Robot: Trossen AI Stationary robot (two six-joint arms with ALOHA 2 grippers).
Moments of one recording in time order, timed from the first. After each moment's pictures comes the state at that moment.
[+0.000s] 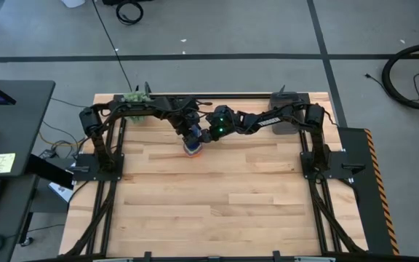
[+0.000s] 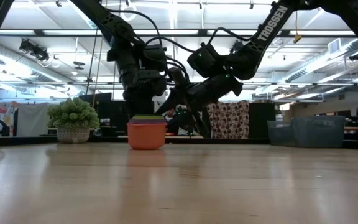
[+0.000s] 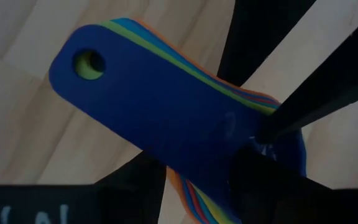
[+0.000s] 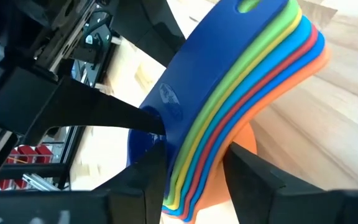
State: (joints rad) left arm 0.45 1.82 1.20 -0.61 0.32 -0.12; right arm -0.33 2.01 1.11 0.35 -0.43 0.87
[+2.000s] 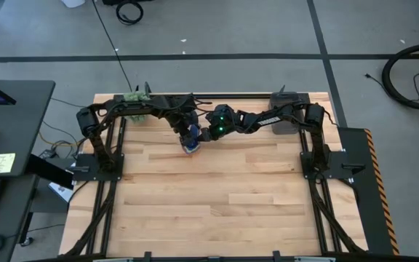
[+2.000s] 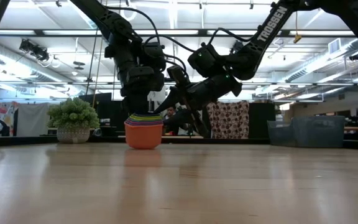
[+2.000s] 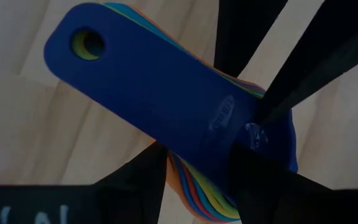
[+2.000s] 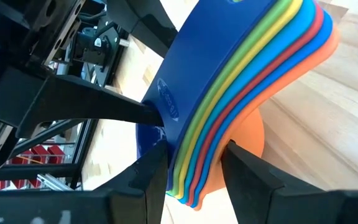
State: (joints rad) left arm 0.46 1.79 1.20 -0.67 0.30 0.03; right arm -0.36 2.01 1.12 0.36 -0.47 0.91
